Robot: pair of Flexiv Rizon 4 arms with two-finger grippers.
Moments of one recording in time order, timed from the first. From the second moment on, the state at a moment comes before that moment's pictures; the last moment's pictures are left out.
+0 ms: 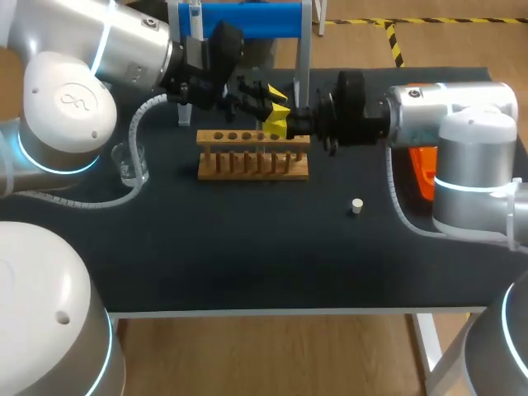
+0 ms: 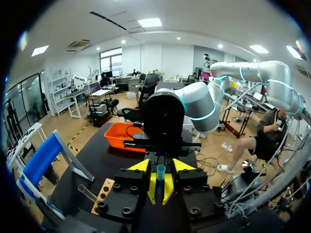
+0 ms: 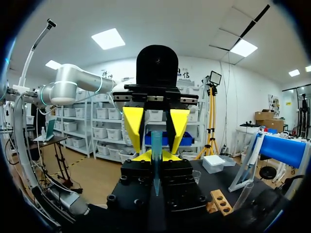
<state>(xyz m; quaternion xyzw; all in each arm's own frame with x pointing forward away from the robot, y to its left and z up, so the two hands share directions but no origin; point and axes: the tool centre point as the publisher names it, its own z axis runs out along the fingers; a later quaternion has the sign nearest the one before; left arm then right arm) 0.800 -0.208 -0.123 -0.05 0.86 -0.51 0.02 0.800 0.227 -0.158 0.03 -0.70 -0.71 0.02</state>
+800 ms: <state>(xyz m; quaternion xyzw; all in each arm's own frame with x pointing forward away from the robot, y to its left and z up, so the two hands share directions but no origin) 0.800 -0.208 -0.123 -0.05 0.86 -0.51 0.02 0.795 0.097 -0.194 0.02 -0.70 -0.71 0.01</state>
